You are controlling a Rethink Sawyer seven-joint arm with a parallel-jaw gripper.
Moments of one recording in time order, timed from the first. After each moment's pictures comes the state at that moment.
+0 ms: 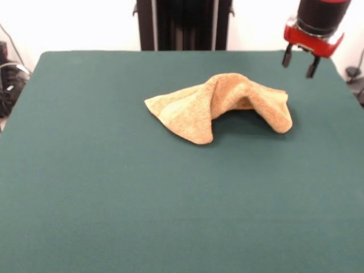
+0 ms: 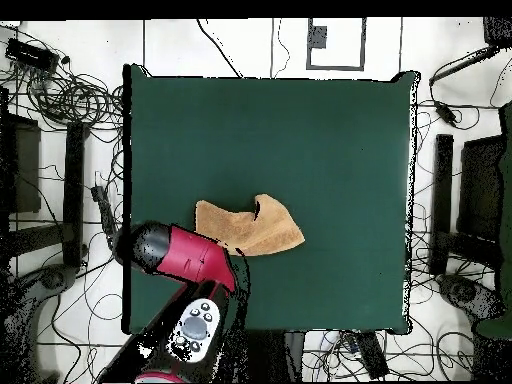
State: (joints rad) arm 0.38 -0.47 -0.31 1.74 0.56 0.63 2.08
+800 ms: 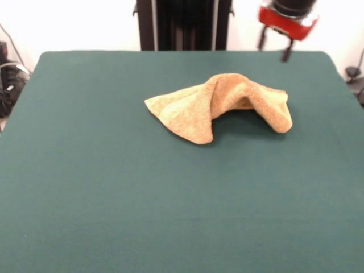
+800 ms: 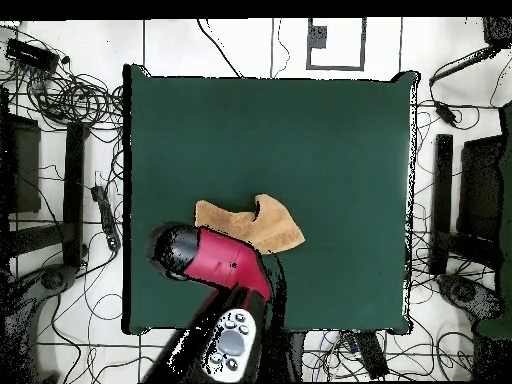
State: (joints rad) arm 0.27 -0.56 -0.34 1.80 0.39 0.67 2.08
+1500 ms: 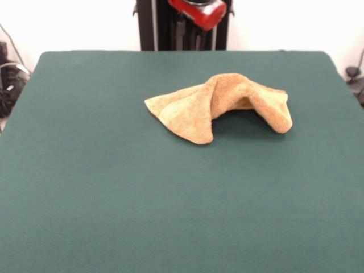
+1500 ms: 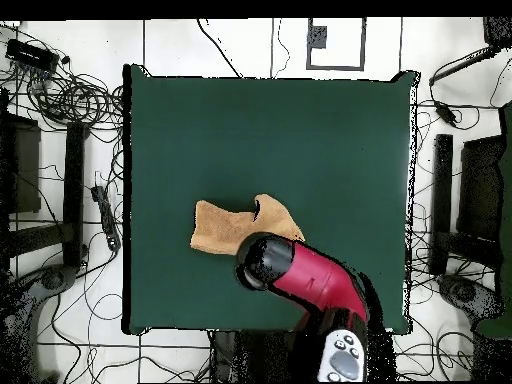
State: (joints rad) arm 0.01 -0.61 -0.35 1.85 0.23 0.65 2.08
